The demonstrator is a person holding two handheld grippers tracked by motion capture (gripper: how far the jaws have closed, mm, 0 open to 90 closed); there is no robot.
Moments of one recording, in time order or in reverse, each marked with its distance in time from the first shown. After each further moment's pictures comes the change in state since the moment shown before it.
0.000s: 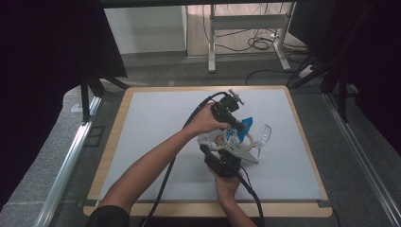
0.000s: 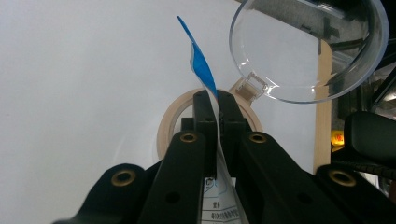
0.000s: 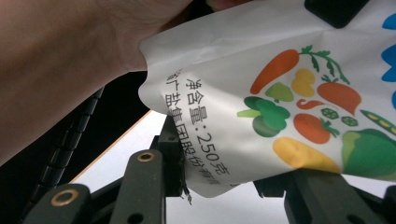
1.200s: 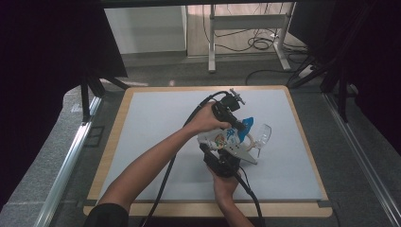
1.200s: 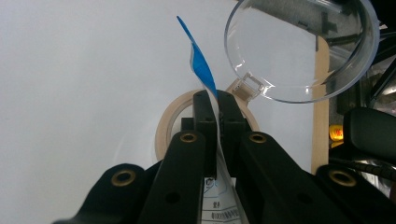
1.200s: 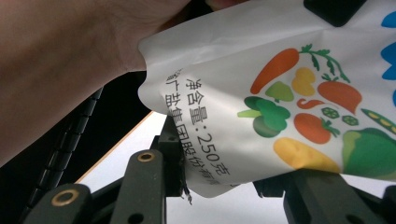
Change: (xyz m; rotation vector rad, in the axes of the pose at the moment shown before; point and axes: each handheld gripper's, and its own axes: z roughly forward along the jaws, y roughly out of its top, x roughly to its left) left arm 0.000 0.004 -0.001 0.022 -0.008 0.026; right arm 0.004 0.001 0.001 -0.022 -0.028 0.014
